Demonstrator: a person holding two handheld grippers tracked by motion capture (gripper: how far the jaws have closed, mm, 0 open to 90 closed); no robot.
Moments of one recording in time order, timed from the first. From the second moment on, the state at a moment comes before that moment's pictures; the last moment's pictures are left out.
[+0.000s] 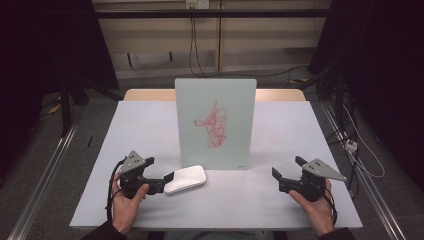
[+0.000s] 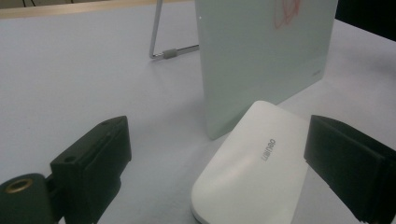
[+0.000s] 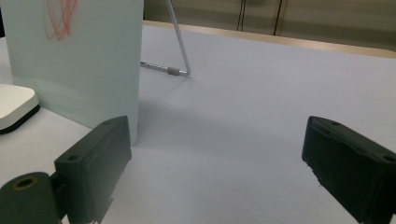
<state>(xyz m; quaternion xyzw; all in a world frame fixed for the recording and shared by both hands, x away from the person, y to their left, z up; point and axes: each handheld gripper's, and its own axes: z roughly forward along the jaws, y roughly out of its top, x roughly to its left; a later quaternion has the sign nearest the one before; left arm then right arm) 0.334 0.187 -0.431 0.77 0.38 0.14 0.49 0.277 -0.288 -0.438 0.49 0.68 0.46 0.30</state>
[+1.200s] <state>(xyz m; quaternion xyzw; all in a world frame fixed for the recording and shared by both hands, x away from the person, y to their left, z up) 0.342 0.178 -0.421 0.82 0.32 0.10 0.45 0.283 -0.283 -0.439 0.48 0.69 0.46 0.28</state>
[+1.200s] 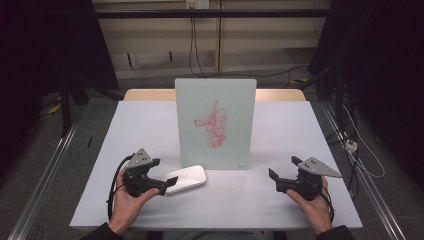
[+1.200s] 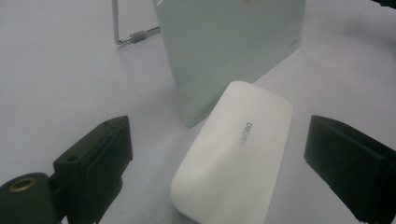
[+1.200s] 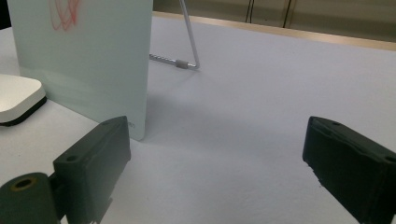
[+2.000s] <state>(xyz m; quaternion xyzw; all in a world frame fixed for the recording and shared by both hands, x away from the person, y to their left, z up) 0.371 0.139 -0.414 0.88 0.25 0.05 0.39 0.285 -0.282 -0.440 0.47 0.70 0.47 0.26</state>
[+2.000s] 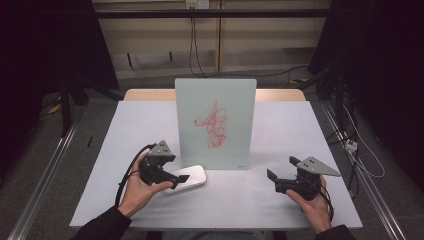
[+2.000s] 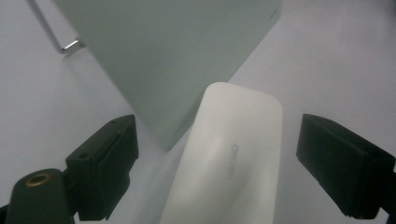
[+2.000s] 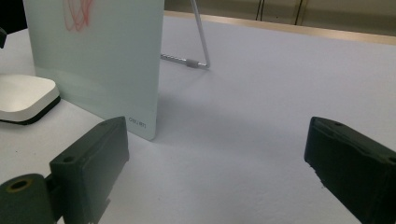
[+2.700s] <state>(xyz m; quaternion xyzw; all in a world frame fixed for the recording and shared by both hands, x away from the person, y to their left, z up) 0.377 0.119 -0.427 0.92 0.20 0.02 0.33 0.284 -0.281 -0.440 0.47 0.70 0.47 0.26</state>
